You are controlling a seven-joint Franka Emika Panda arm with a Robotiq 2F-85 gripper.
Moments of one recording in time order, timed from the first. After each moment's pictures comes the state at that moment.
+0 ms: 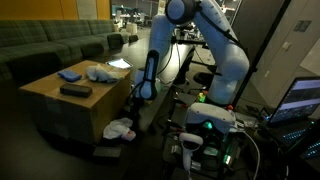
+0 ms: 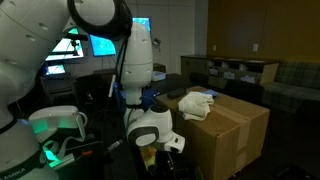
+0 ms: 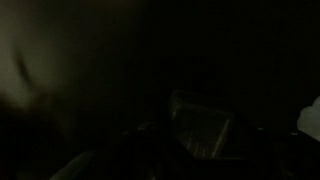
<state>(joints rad) -0.14 0.80 0.10 -2.37 -0.03 3.26 -0.04</state>
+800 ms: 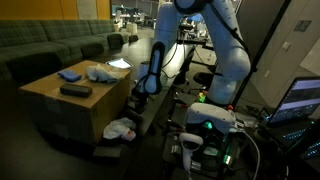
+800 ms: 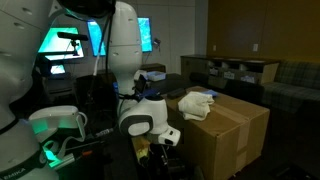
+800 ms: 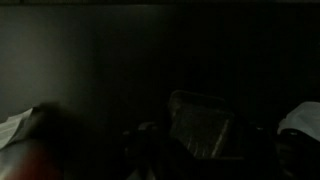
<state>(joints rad) -0.07 0.62 0.04 -2.51 -0.02 3.18 -0.02</state>
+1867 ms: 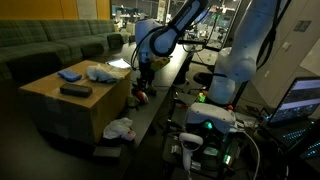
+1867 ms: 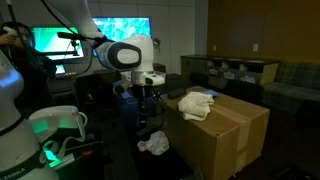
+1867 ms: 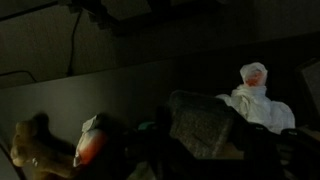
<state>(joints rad) 0.16 -0.12 -0.02 -2.66 -0.10 2.43 0.41</state>
